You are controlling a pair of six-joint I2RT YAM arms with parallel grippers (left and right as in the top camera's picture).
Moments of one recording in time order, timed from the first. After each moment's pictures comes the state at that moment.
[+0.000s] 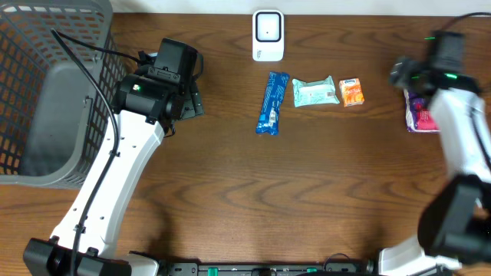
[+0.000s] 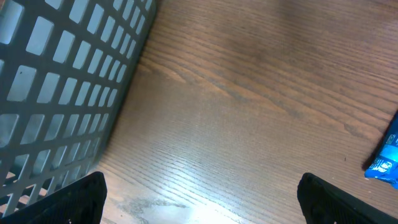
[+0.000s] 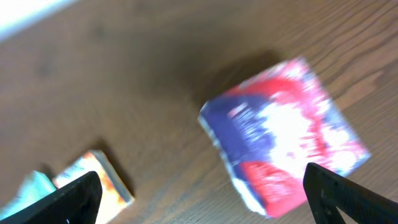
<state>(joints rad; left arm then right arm) -0.30 1.54 1.51 -1.16 -0.35 -0.51 -0.25 1.72 1.41 -0.56 0.12 0.26</state>
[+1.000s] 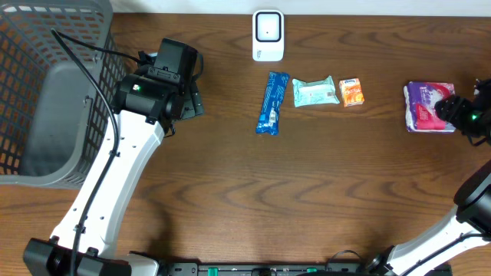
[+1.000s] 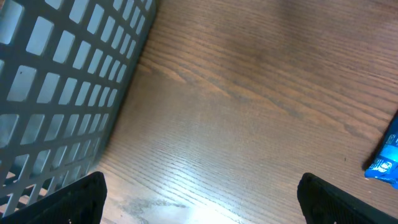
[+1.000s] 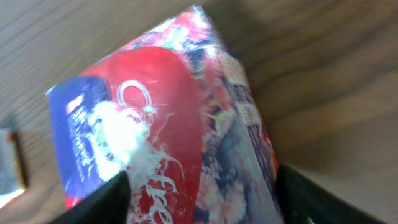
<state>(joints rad) -0.30 1.54 1.51 -1.16 -0.35 -0.51 -0.68 2.06 1.41 -0.44 -0.50 -0.11</state>
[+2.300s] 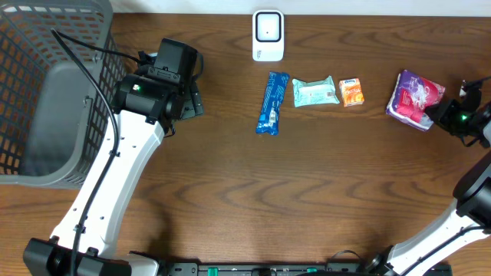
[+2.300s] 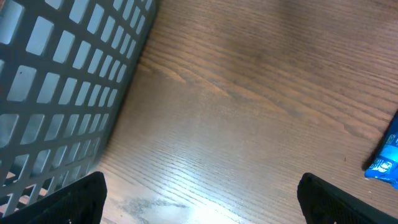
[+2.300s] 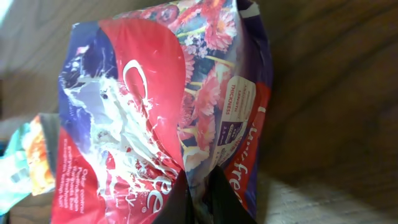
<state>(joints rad) -0.30 1.54 1.51 -1.16 -0.35 -0.51 -0.66 2.12 1.41 -0.46 -0.65 -0.05</state>
